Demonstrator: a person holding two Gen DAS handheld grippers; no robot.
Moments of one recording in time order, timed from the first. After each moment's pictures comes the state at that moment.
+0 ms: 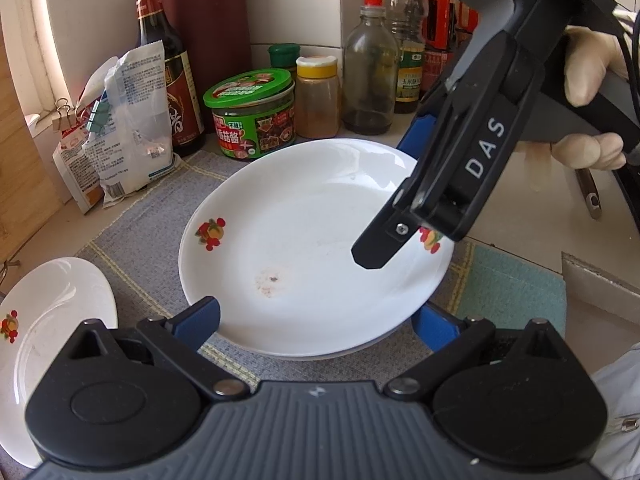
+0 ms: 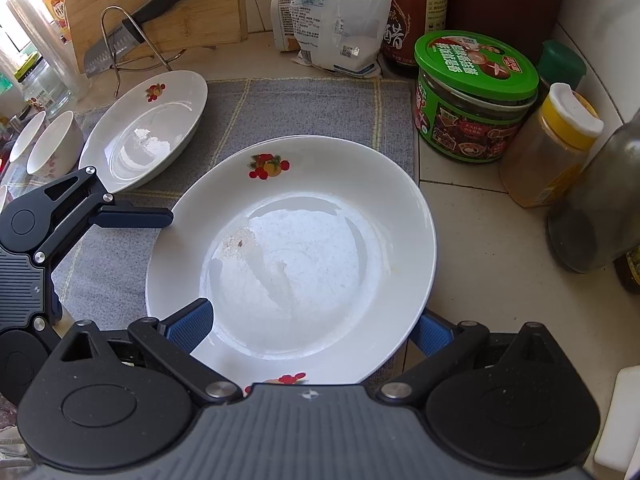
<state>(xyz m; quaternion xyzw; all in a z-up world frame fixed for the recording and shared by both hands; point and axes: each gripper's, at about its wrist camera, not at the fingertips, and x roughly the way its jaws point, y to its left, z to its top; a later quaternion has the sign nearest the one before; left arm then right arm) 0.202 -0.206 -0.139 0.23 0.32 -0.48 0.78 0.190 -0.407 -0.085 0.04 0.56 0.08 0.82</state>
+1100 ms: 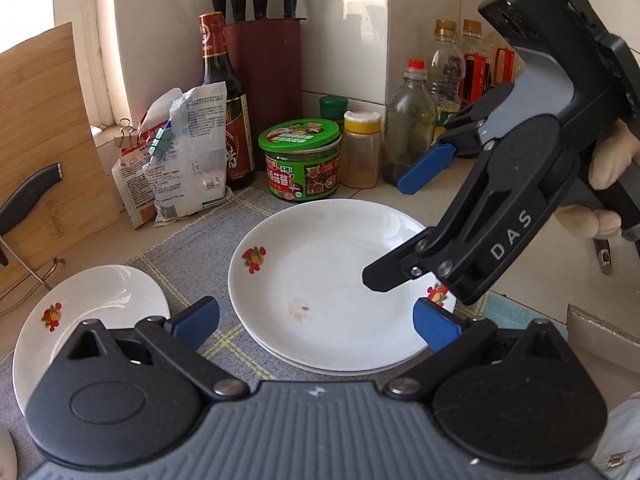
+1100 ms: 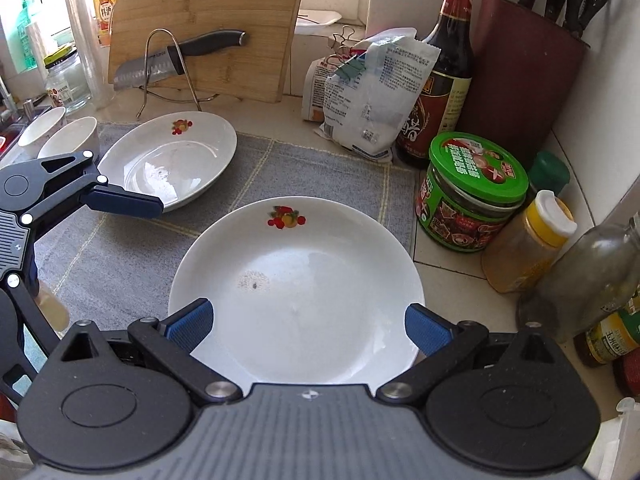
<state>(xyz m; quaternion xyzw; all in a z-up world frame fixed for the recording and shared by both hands) 0.197 -0.179 -0.112 0.17 0.28 -0.44 0.84 0.171 -0.375 -0.058 -0.05 0.46 0.08 0.88</state>
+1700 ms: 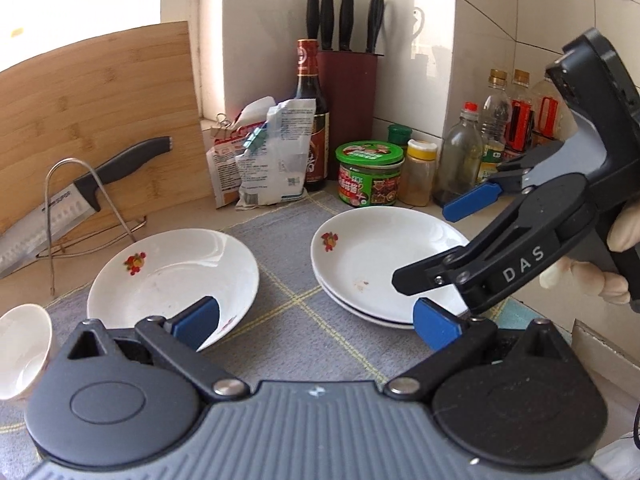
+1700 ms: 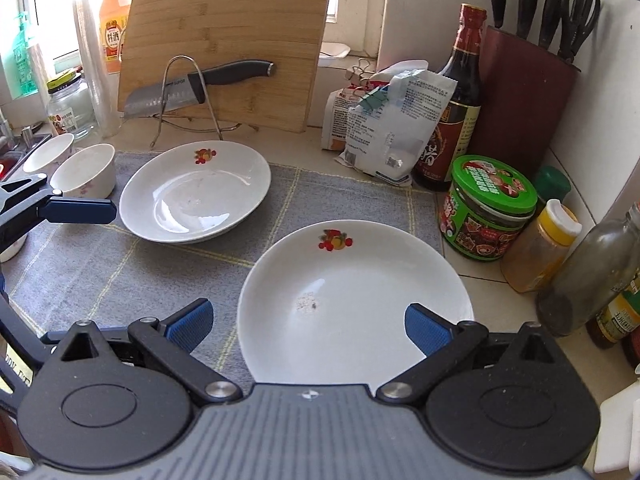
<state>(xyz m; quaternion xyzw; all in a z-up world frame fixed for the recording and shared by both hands) 0.176 -0.100 -0.100 0.11 0.28 -0.36 0.88 0.147 -0.317 -0.049 -0.03 0.41 0.05 0.91</state>
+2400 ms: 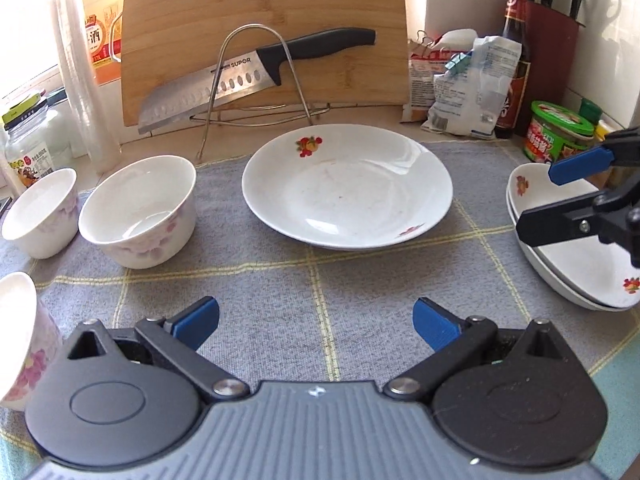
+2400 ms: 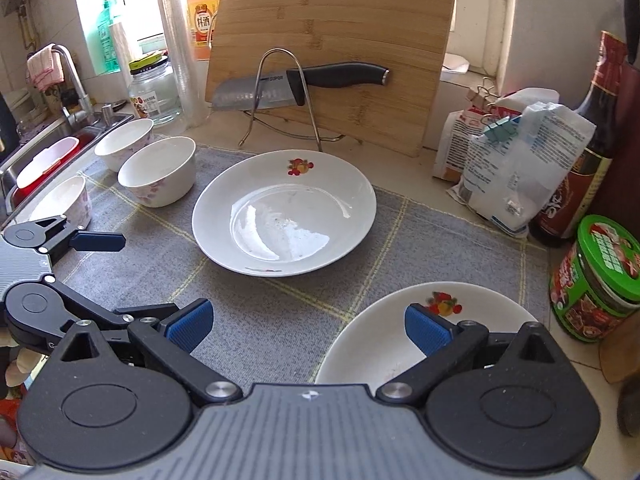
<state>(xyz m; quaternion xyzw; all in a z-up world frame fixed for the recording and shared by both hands) 0.205 -0.065 -0.150 0.07 0.38 -0.11 0.92 0.214 -0.297 -0.065 -0.04 0.42 0.21 0.88</state>
